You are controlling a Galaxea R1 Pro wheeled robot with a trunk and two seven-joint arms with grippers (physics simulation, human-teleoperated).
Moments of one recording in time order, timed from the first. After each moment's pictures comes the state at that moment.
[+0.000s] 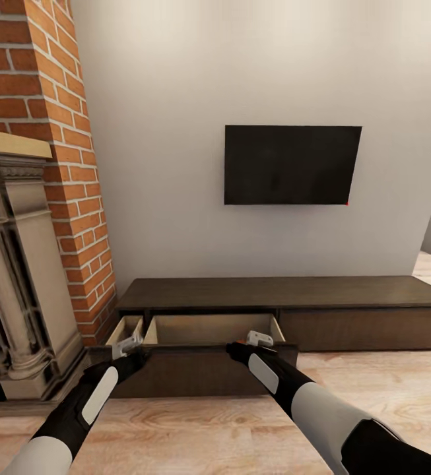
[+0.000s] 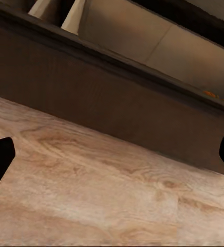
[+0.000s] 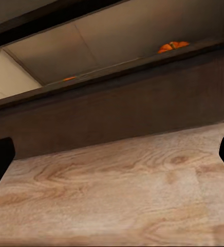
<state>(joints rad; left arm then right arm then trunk) -0.53 0.09 -0.08 -0.85 0.58 0.47 0.21 -0.82 0.13 0.62 -0.35 -0.92 0.19 -0.24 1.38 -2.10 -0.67</state>
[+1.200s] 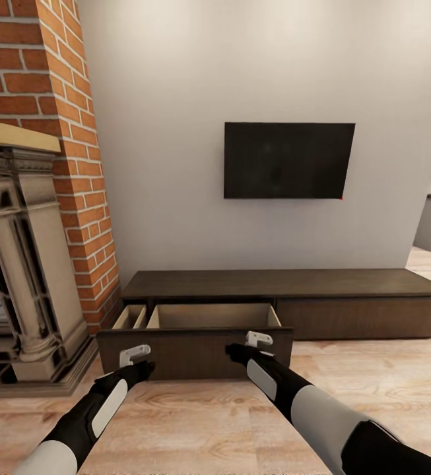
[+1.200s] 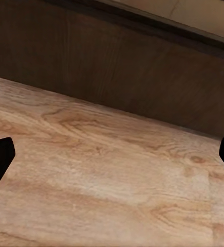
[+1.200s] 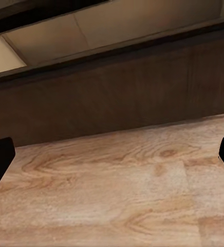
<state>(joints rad) -0.53 0.08 -0.21 -0.75 0.55 0.34 0.22 -0.82 0.13 0.71 -0.34 -0.92 0.10 -0.23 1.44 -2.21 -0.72</state>
